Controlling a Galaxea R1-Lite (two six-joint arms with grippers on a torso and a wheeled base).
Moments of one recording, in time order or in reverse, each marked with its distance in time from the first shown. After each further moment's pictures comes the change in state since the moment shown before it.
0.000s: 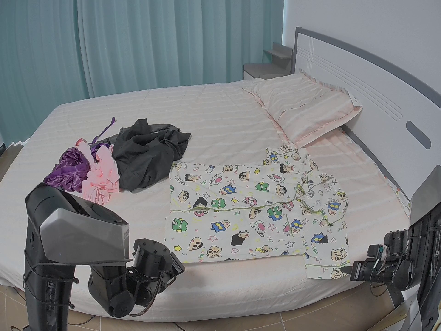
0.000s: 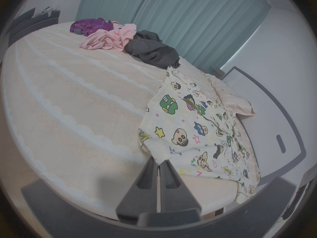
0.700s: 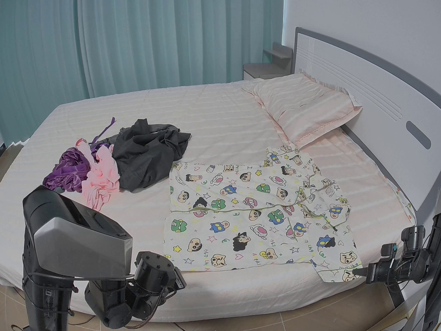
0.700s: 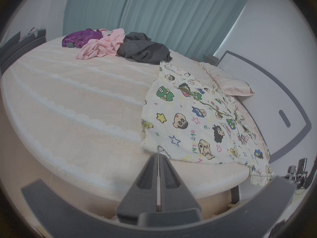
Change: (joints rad) left arm -0.081 -0.032 0.094 0.001 0.062 0.103; right arm -0.141 -0.233 0.022 0.318 0.138 -0.230
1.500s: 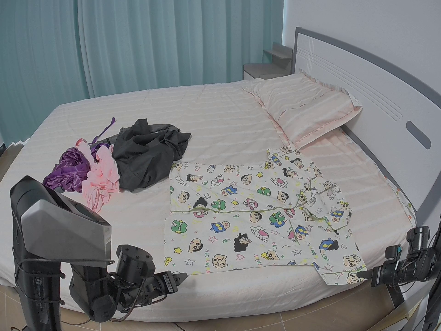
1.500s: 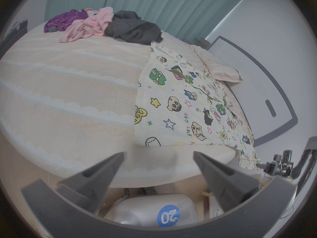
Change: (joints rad) left arm 0.110 -0.044 0.076 -0.001 -0.320 0.090; right arm -0.065 -0.065 0.000 0.121 0.039 -0.135
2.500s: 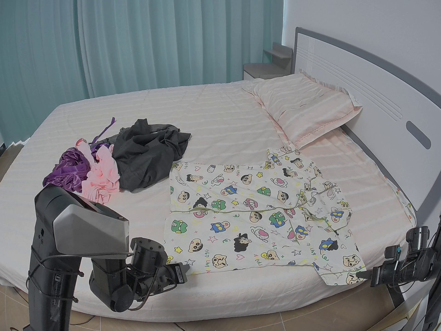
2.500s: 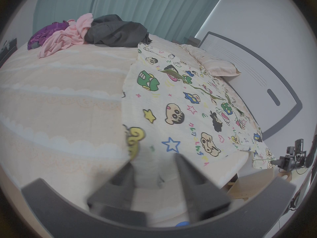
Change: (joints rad) left arm 0.042 0.146 -0.203 0.007 -0.015 0.169; right arm 0.004 0.007 -0.003 0.000 0.006 0.001
